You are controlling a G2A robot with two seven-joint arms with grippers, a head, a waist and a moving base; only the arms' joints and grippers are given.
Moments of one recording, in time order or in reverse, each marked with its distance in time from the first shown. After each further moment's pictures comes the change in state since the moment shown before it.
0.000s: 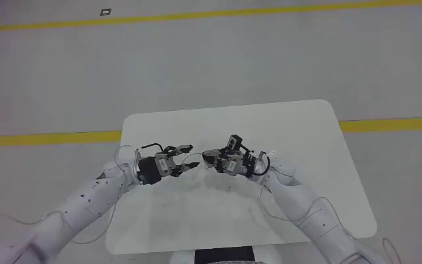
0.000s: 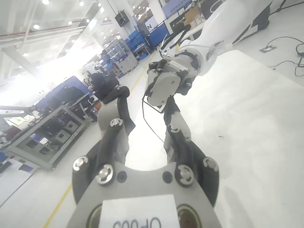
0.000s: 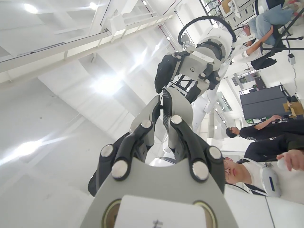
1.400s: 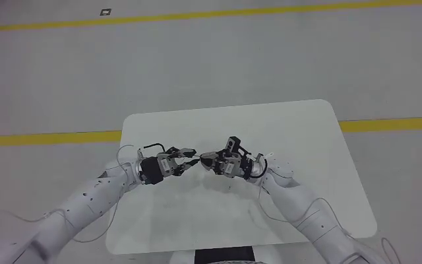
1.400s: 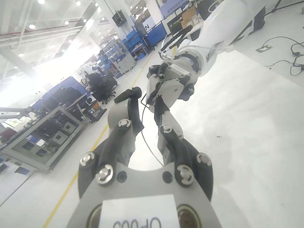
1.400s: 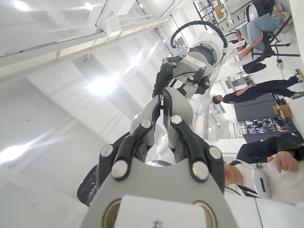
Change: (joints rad) left arm -0.025 -0.008 0.034 0.012 0.000 0.001 -0.001; right arm -0.001 -0.003 -0.021 0.003 -0.021 -0.014 -0.007
